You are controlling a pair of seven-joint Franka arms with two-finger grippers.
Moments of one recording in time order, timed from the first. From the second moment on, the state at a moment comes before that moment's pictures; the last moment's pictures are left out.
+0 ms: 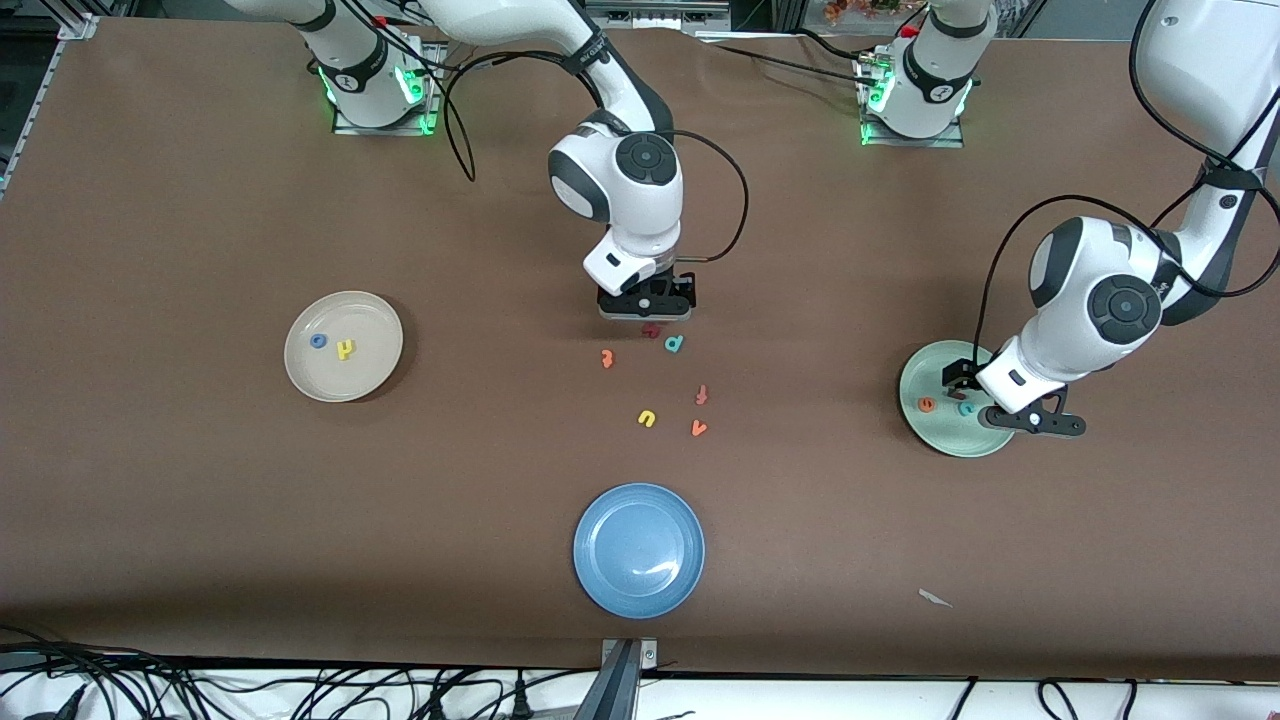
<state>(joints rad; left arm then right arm) 0.43 0.44 -0.46 -1.98 0.35 2.32 -0.13 1.00 0.68 -0.16 -1.60 -0.03 2.37 0.93</state>
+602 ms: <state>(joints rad) 0.44 0.44 -0.46 -1.98 0.31 2.32 -0.13 0.99 0.69 -0.16 -1.60 -0.03 2.37 0.93</state>
